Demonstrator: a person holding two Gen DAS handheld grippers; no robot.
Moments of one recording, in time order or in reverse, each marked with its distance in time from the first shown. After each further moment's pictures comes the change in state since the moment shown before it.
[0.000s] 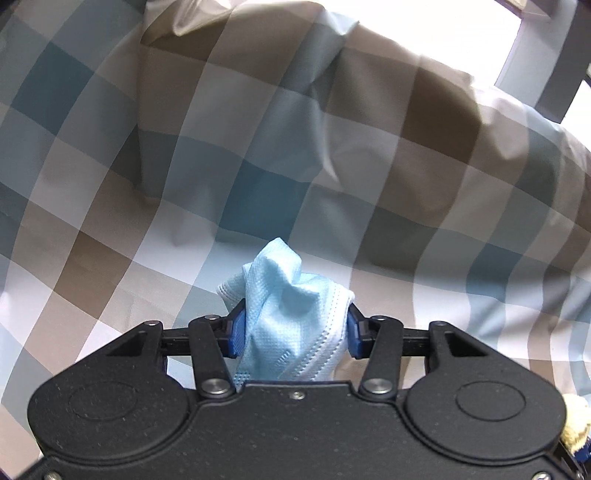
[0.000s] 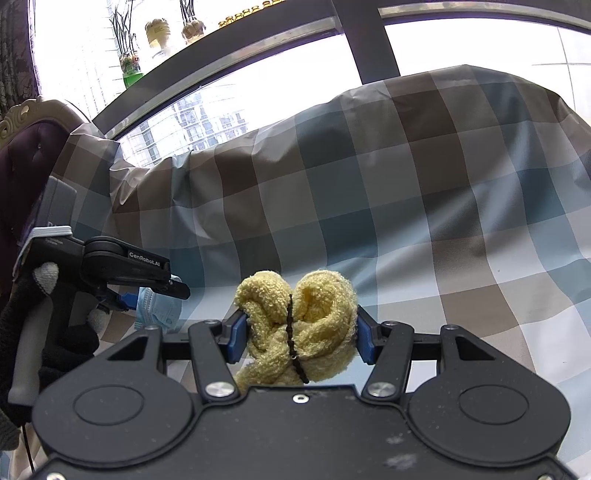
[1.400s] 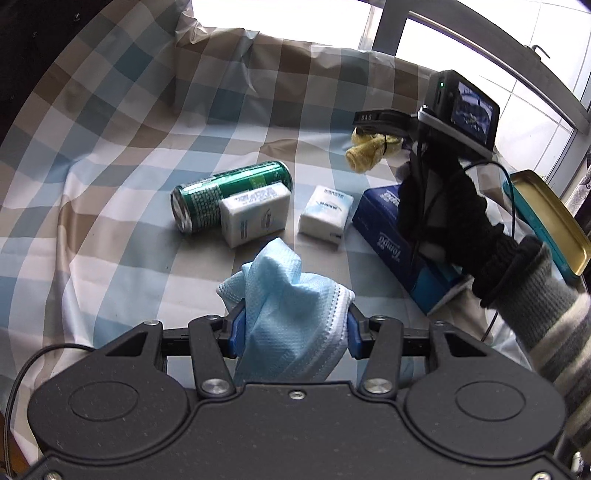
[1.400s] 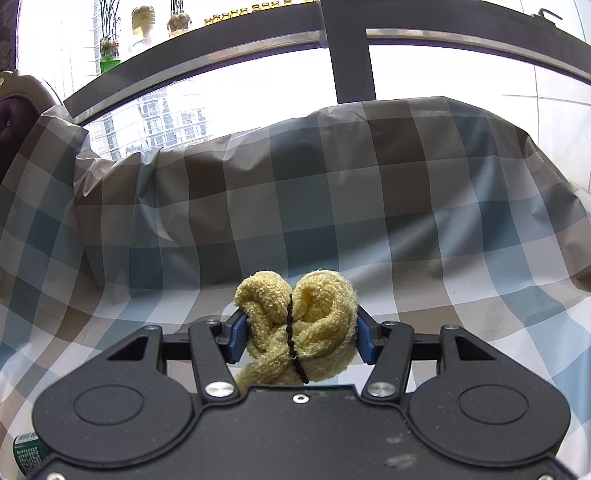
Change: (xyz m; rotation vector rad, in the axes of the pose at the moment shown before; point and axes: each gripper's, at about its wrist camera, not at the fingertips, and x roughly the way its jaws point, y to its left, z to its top) left arm -0.240 -0.010 -0.260 0.145 -0.025 -0.121; right arm -0.007 0.023 0.006 -0.090 -0.022 -0.194
